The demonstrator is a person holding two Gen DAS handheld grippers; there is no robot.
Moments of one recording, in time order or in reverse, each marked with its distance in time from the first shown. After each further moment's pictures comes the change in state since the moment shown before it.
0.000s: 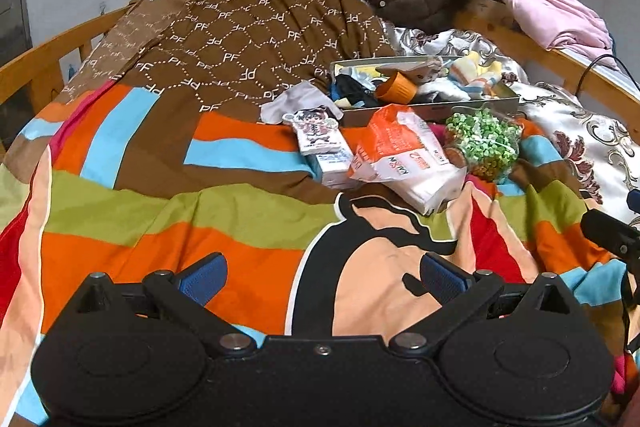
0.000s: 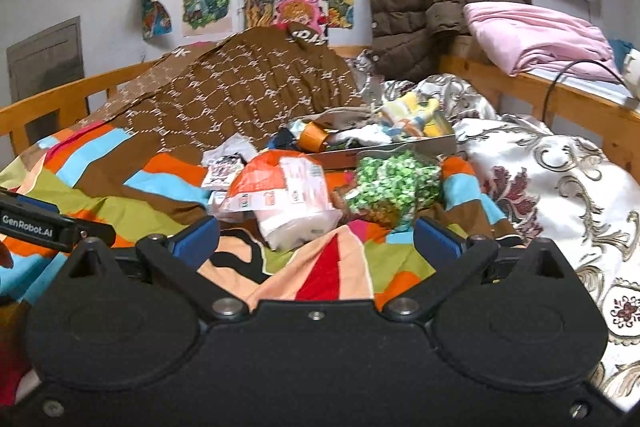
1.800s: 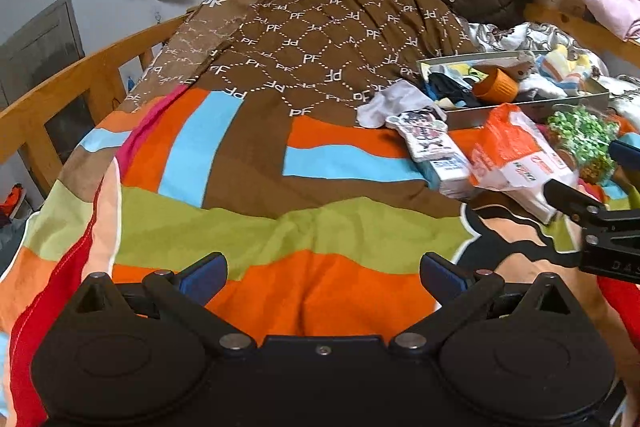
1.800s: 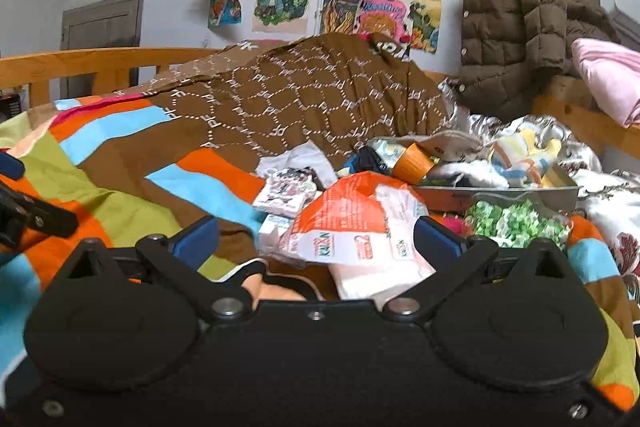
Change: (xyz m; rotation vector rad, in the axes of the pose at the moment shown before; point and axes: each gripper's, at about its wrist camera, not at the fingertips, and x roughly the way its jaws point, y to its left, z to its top) left arm 0.037 0.063 0.010 0.029 -0.013 0.215; right arm 0.149 0.044 -0.002 -0.194 -0.096 0.174
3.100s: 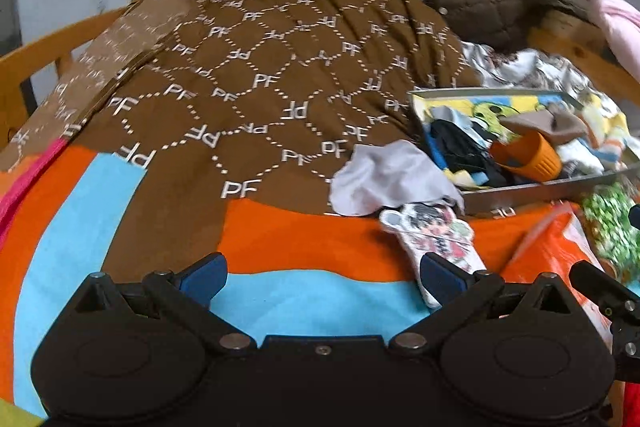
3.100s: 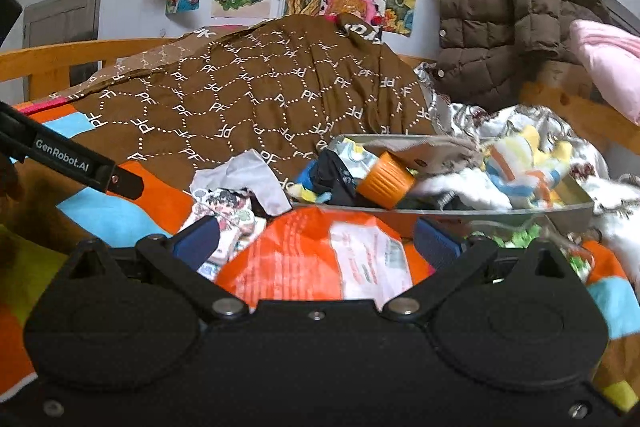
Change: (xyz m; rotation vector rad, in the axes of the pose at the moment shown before) left arm 0.162 0.002 0.111 -0.052 0.000 -0.168; right arm 0.130 -0.034 0.028 0.021 0.057 -0.076
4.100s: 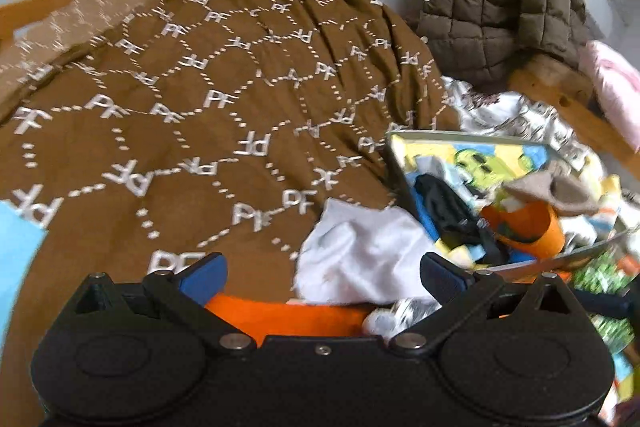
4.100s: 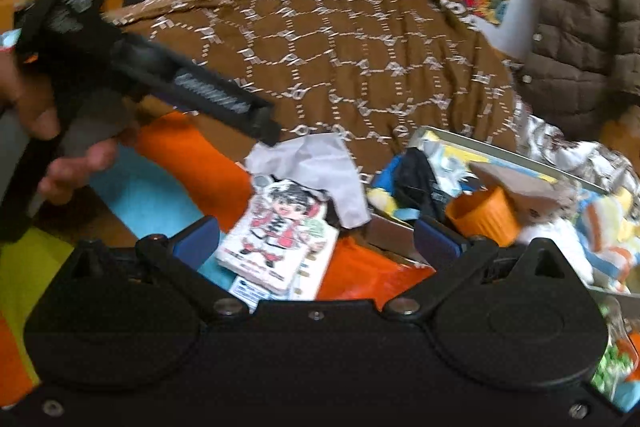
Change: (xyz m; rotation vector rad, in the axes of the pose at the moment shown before) left arm 0.082 0.016 0.046 -0.090 -0.057 -0.215; right arm 0.076 0.071 0.040 -0.243 0.165 0.160
